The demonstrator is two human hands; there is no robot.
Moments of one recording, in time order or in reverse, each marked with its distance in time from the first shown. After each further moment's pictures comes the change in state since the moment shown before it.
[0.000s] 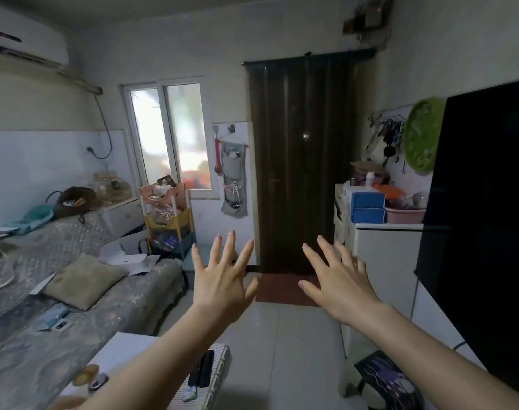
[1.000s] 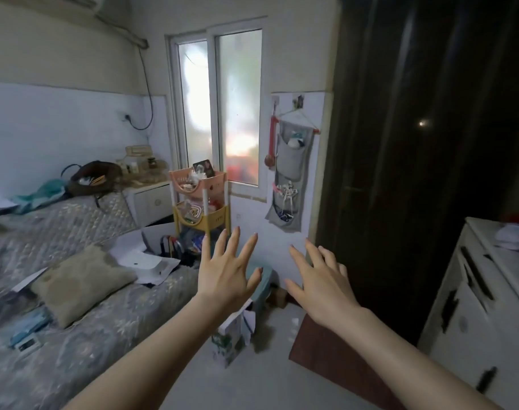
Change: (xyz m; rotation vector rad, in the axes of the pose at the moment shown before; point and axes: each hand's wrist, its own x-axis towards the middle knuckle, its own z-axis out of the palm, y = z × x) left_hand 0.577 -0.155 0.336 0.047 0.004 -0.273; right_hand 0.678 0.053 0.255 0.104 -0.112 -0.300
